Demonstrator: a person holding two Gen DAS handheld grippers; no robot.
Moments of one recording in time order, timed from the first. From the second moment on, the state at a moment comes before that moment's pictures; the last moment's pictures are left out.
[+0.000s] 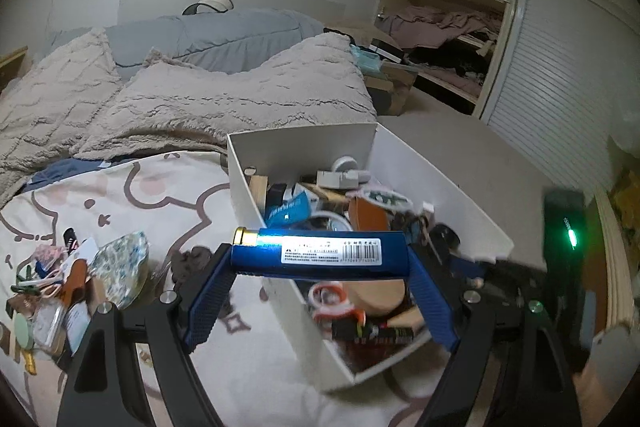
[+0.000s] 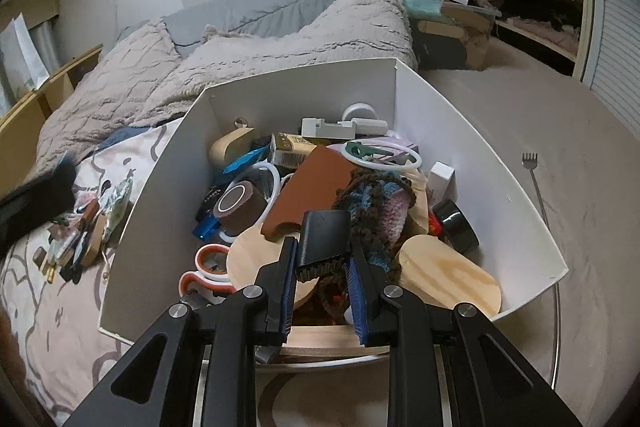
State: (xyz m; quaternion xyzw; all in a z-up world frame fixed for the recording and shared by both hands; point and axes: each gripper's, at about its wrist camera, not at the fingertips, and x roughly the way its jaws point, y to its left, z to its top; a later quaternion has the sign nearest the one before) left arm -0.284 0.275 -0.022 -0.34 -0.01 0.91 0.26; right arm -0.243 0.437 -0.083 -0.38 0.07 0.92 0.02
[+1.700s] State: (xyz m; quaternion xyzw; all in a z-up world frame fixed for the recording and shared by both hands) left arm -0.375 0.345 -0.057 -0.40 0.04 0.89 0.21; right arm -0.244 0.415 -0.097 -0.35 0.01 0.94 0.01
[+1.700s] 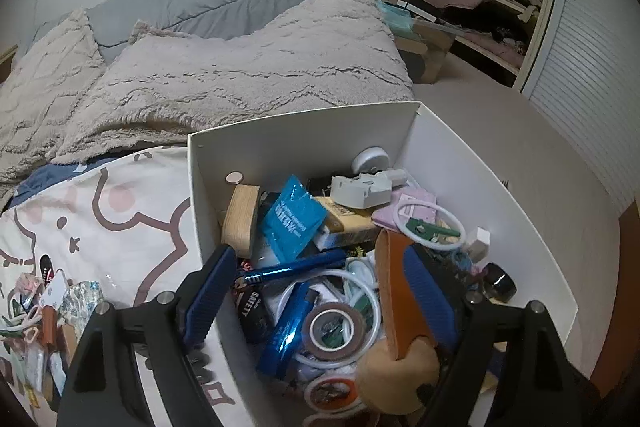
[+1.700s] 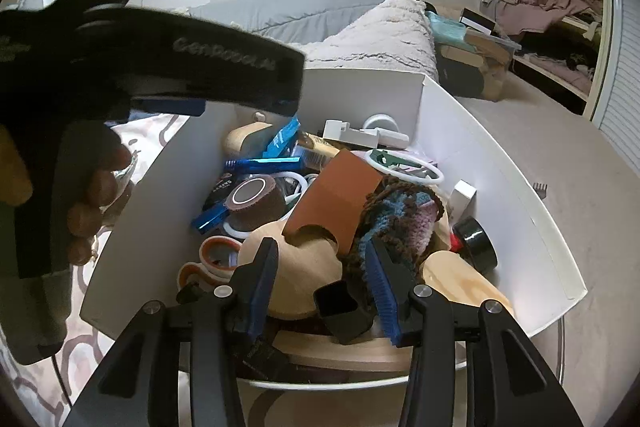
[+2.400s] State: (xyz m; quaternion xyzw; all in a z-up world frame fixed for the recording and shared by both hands) left arm -0.351 0.312 -0.042 -0.38 0.03 0.90 0.21; right arm -0.238 0.421 -0.067 -0.33 0.02 0.94 0.03
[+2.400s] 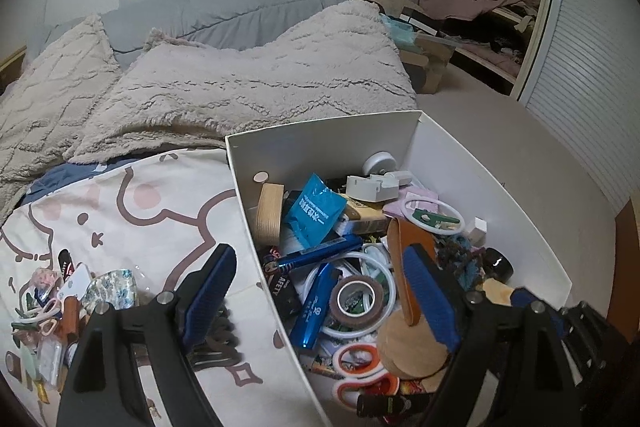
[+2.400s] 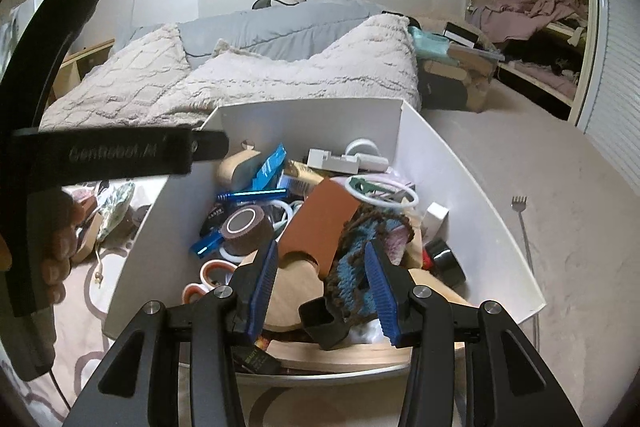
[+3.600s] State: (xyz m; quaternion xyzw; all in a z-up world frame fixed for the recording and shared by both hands) left arm -0.285 0.215 -0.022 -0.32 0.05 0.92 0.19; right arm -0.208 0.418 -0.049 -0.32 0.05 0.94 0.08
